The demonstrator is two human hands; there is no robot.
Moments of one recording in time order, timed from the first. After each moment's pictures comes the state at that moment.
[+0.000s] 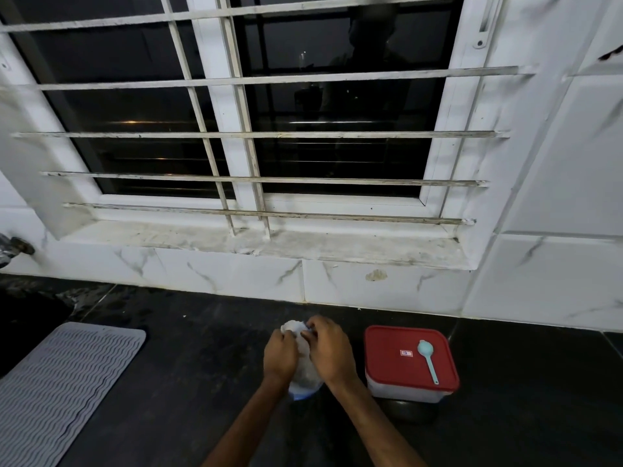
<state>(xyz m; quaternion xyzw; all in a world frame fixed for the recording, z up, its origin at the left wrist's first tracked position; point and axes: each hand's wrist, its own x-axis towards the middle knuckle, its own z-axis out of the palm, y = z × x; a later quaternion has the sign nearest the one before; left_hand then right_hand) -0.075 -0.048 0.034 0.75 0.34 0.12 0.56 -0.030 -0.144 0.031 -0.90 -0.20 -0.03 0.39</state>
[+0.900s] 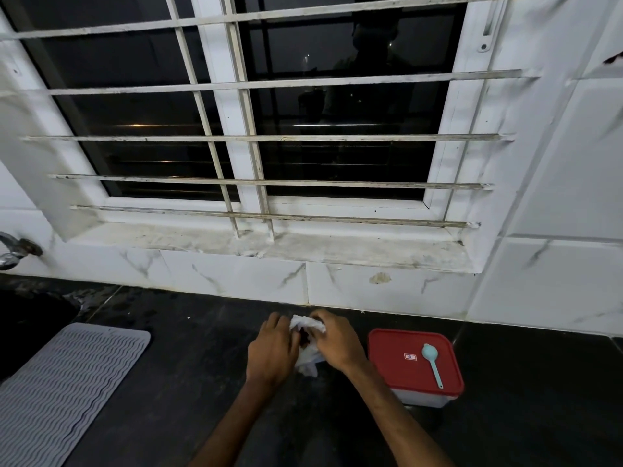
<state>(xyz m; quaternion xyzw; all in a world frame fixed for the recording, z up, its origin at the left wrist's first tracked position) -0.088 -0.022 0.054 0.96 0.14 0.15 0.20 -0.016 -0.156 0.061 -0.89 -0.24 0.06 0.39</state>
